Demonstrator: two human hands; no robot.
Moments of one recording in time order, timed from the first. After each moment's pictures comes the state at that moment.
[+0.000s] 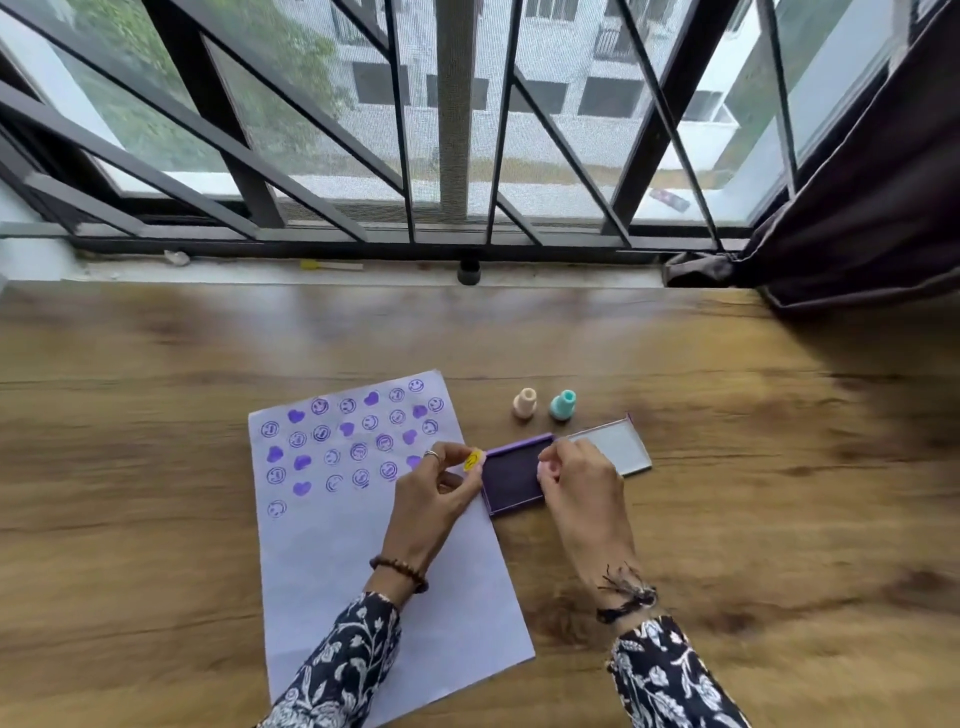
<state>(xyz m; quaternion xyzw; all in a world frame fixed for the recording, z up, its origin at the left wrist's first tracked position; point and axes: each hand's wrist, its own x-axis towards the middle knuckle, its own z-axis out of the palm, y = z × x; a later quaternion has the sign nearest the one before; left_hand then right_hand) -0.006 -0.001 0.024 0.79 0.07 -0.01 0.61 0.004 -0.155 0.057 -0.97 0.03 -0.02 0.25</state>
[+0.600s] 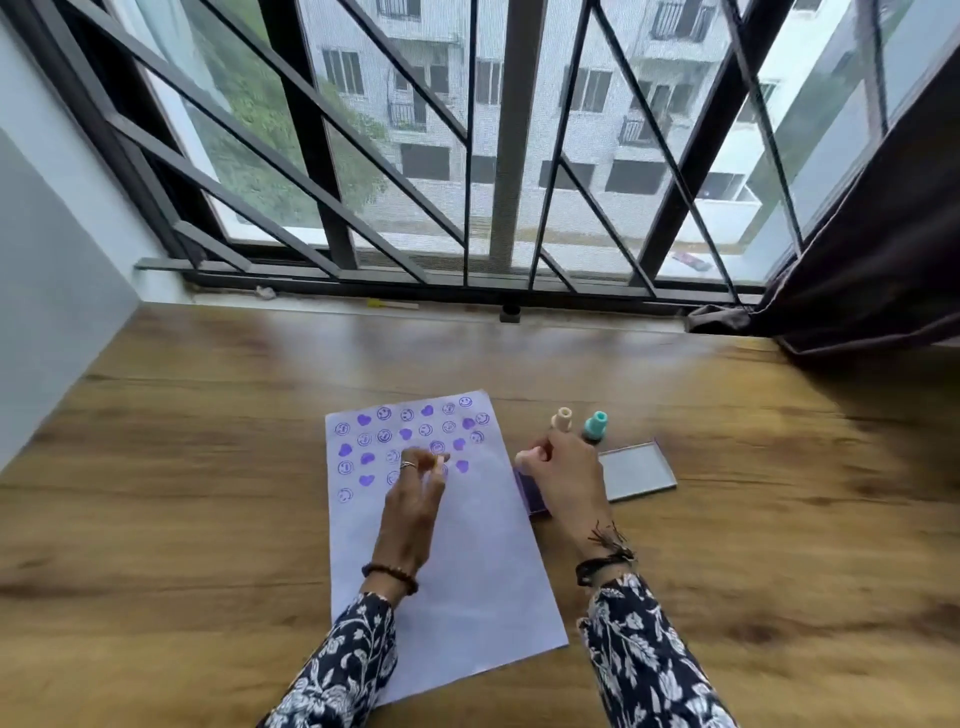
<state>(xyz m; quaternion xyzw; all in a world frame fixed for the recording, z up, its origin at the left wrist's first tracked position) -0.028 0.037 0.015 0.79 0.11 0.06 0.61 0.017 -0.122 0.071 -0.92 0.09 0.08 0.37</state>
